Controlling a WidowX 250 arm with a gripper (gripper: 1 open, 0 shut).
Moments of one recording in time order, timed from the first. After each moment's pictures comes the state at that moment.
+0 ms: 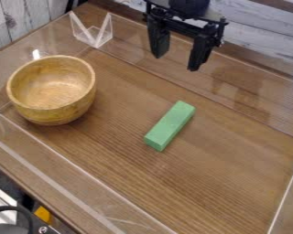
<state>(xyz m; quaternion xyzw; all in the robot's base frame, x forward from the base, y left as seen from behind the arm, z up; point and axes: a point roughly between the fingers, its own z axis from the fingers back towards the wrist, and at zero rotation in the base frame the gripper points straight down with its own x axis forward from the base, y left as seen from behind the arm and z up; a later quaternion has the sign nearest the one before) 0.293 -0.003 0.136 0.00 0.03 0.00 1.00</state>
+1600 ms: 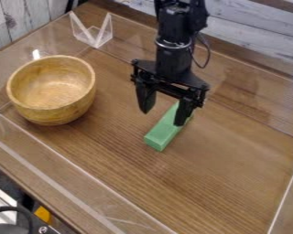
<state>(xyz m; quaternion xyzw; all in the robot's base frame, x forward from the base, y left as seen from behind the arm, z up) 0.266 0.001 0.065 0.00 0.04 0.03 1.00</state>
